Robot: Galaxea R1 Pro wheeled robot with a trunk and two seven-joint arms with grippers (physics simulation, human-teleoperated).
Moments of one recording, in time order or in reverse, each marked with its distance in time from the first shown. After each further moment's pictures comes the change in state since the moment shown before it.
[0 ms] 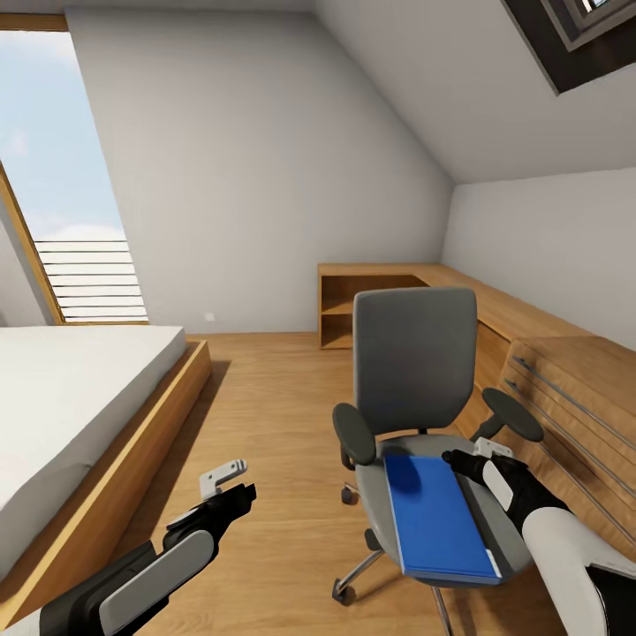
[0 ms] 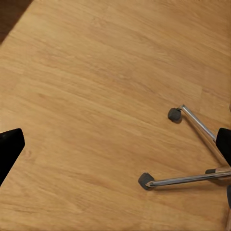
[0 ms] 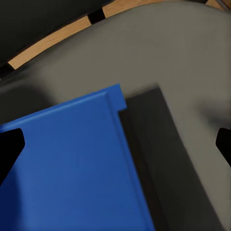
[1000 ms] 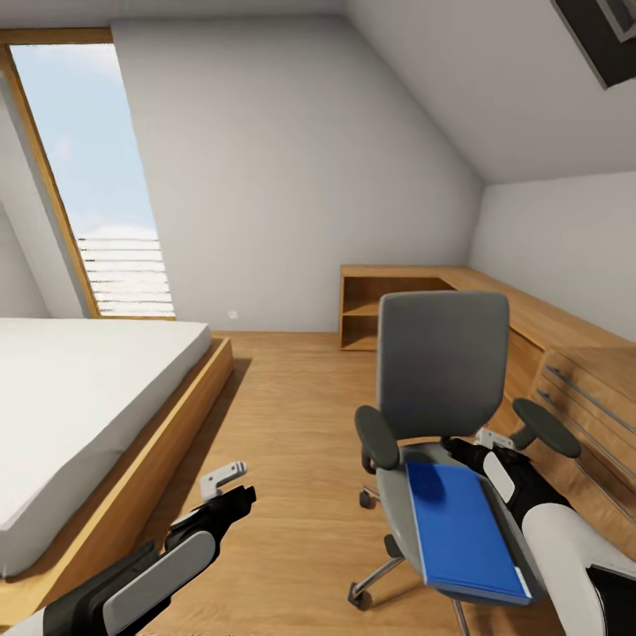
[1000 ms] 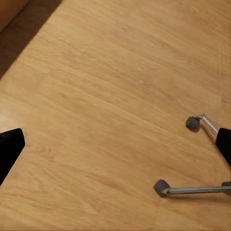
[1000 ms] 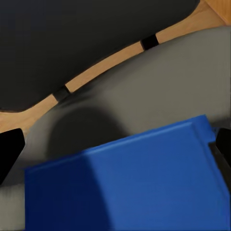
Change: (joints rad) left arm 0.000 -0.007 -0.003 0.021 -0.003 0.000 0.001; right arm 0.000 0.005 -0.007 -0.063 -0.058 0.004 -0.006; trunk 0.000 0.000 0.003
